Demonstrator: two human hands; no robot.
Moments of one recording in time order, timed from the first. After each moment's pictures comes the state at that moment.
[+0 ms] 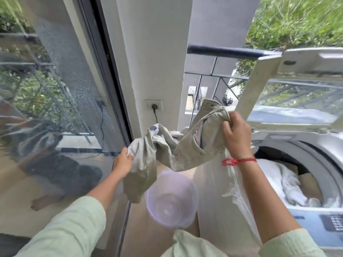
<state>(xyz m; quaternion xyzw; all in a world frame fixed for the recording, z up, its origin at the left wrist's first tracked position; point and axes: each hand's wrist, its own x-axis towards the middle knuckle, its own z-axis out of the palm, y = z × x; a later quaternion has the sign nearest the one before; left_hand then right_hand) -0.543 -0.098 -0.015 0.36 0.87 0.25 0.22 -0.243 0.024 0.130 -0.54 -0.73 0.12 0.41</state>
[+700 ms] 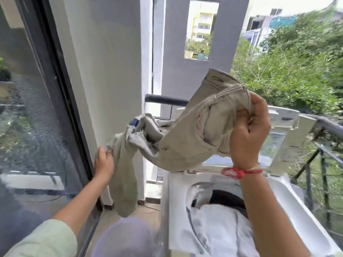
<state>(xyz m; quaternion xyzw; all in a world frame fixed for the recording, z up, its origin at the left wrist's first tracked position) -0.373 0.030 0.106 0.28 0.78 0.55 0.10 -0.057 0.082 0.278 -0.23 -0.60 0.15 0.75</state>
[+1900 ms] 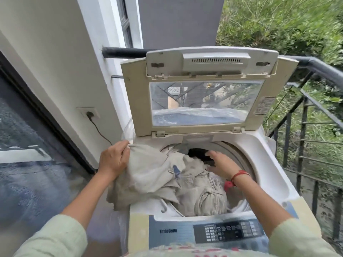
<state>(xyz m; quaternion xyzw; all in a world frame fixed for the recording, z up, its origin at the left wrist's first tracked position) -0.217 0.059 0.051 0.60 0.74 0.30 -0.01 0.122 0.187 0.032 -0.53 -0.82 0.20 -0.04</state>
